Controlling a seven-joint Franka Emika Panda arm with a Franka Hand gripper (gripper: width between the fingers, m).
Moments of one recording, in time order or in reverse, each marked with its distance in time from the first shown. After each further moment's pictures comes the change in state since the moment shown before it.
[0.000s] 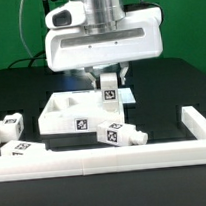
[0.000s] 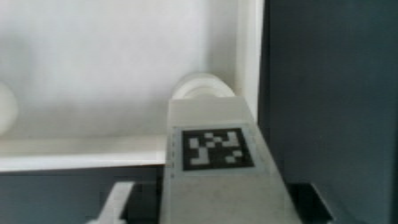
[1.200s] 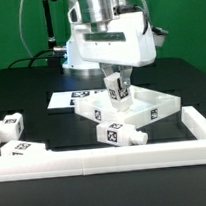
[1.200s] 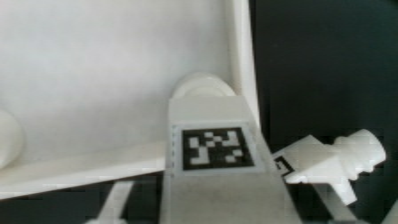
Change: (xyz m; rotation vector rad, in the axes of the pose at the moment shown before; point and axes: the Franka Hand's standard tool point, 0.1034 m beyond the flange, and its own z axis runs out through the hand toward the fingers) arm -0.001 -0.021 0.003 0.078 0.061 0.954
